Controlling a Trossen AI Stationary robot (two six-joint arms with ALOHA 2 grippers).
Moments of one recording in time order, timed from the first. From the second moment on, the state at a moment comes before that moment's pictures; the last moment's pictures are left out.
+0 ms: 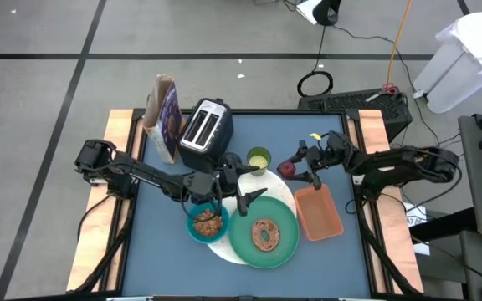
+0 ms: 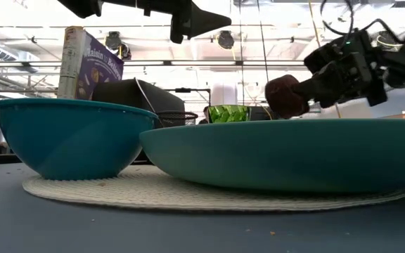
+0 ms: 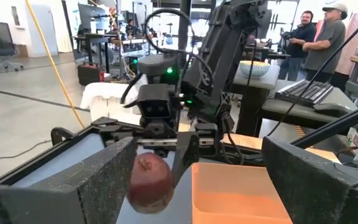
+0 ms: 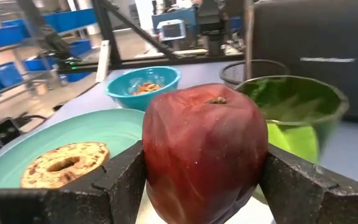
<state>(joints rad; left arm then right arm) -0.21 1.68 0.96 0.76 -0.45 -0.06 -0.55 1.24 0.14 0.89 -0.80 -0.01</state>
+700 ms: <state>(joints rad) -0.21 1.68 0.96 0.76 -0.46 -0.14 -0.55 1.47 0.19 0.89 -0.90 -0.26</state>
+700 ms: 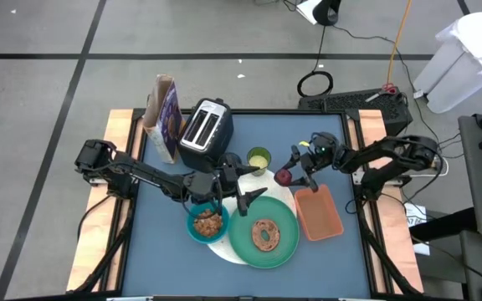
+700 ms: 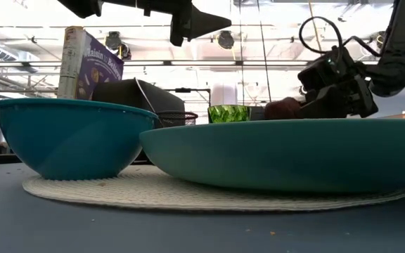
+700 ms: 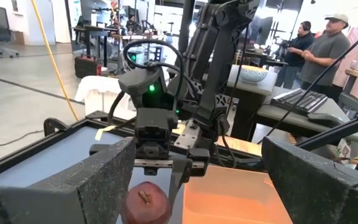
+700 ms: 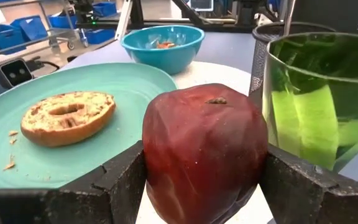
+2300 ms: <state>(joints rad) -0.21 1.68 0.96 0.76 -0.45 -0.21 -0.69 1.85 0.47 0.80 -1.39 -0.52</state>
